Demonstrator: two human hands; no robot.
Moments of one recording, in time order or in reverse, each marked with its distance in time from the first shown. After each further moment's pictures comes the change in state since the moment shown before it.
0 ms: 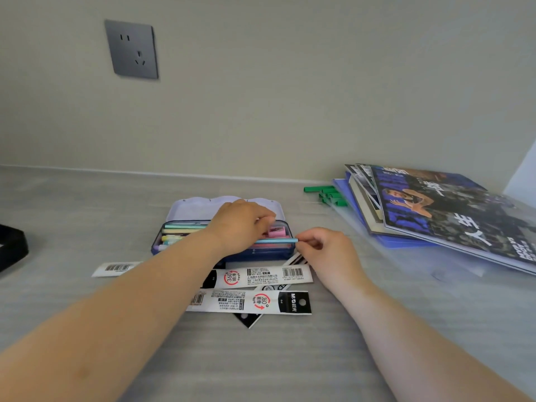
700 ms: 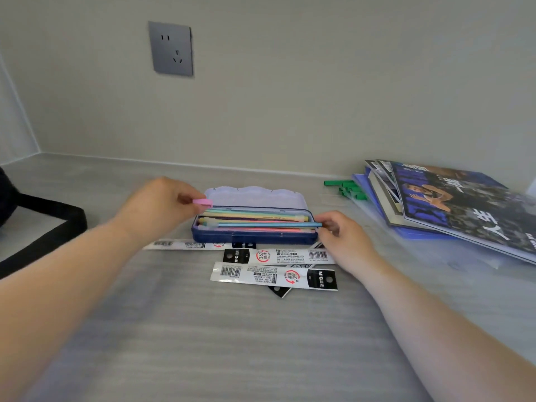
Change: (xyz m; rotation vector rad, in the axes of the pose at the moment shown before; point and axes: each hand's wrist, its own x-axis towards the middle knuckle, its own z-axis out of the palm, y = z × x) left_hand -0.090 -0.058 -0.083 -0.113 0.278 -0.360; right_hand -0.003 -0.008 0.004 -0.044 -0.105 -0.022
